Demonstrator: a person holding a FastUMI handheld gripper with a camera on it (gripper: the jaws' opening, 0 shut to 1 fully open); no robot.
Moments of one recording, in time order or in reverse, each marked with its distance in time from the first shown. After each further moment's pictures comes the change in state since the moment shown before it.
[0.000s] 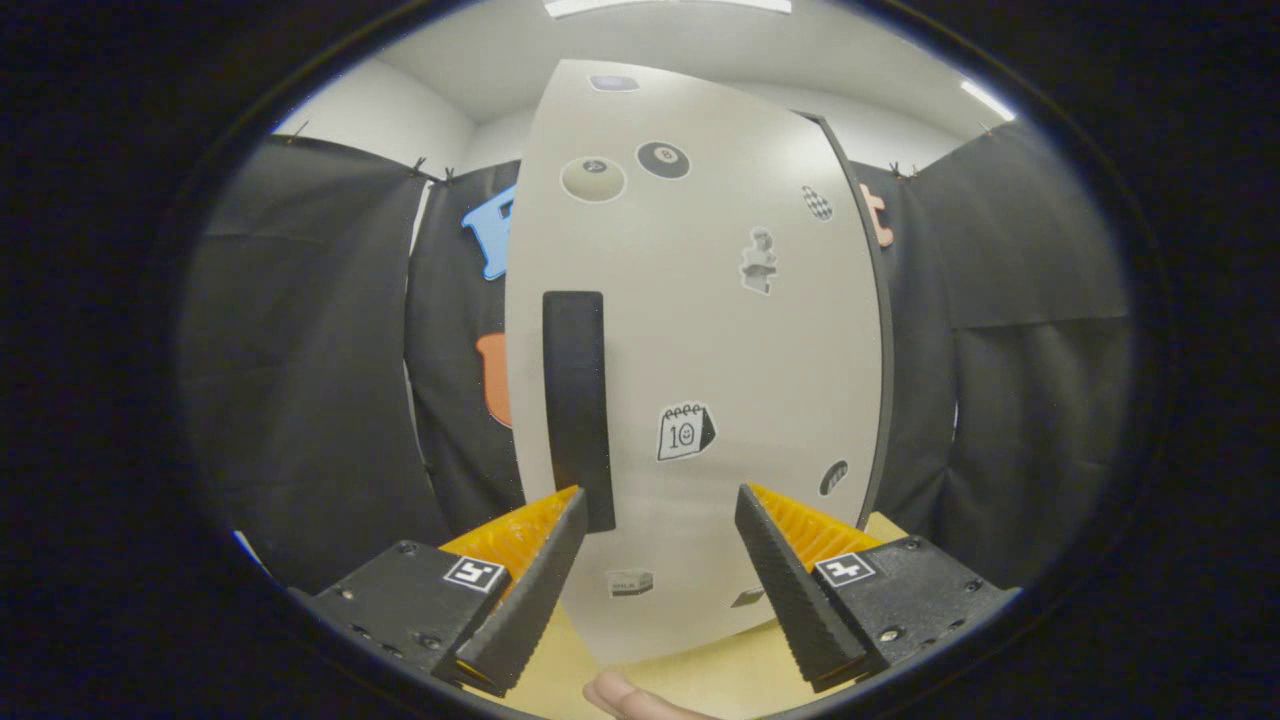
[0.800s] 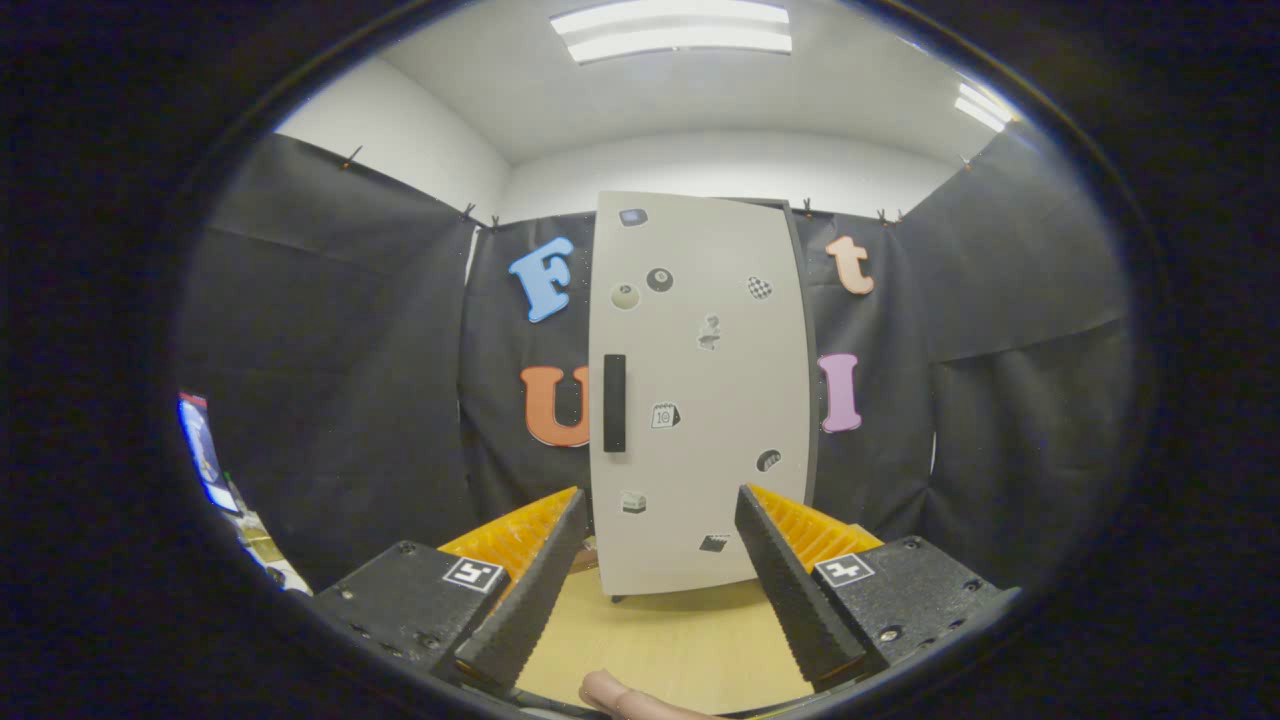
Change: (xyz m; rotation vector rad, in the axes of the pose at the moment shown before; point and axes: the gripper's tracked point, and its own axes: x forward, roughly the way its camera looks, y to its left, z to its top) arm -0.215 -0.003 -0.009 -0.073 -0.153 0.074
